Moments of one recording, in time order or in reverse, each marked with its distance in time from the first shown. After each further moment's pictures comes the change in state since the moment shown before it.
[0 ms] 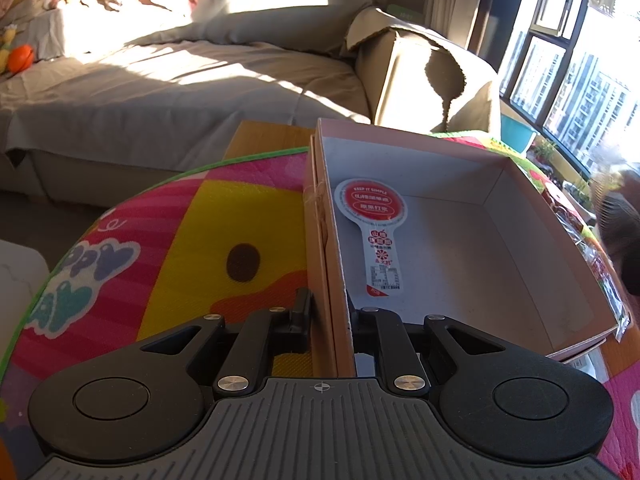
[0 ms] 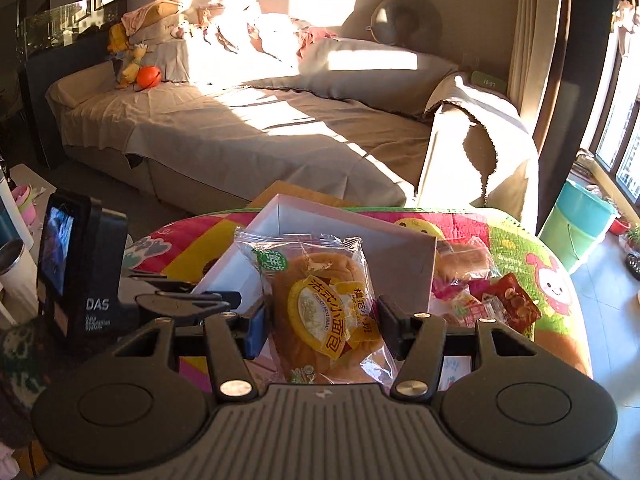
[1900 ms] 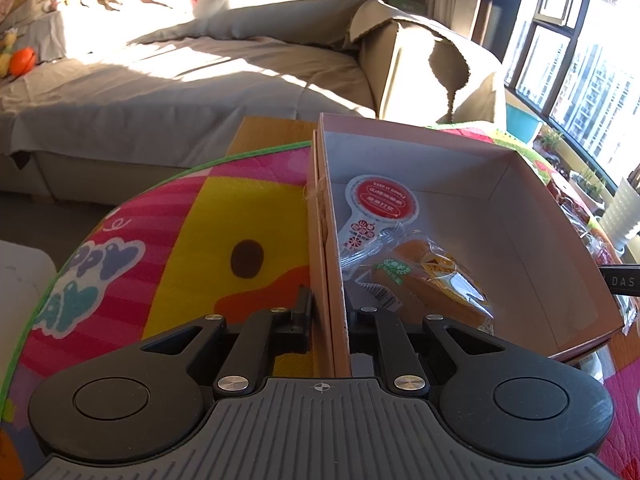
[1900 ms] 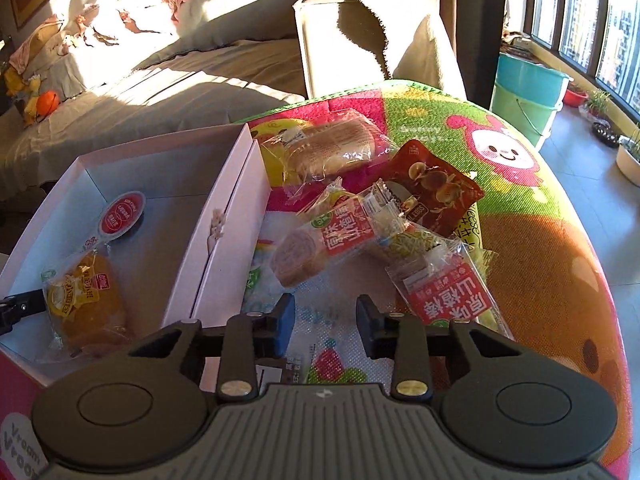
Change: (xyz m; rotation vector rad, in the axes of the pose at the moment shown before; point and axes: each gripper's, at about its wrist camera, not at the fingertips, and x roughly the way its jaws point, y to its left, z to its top) left arm 0.000 -0.003 0.001 0.015 0.027 0.024; right arm 0.110 -0.141 -0.067 0.330 0.162 -0.069
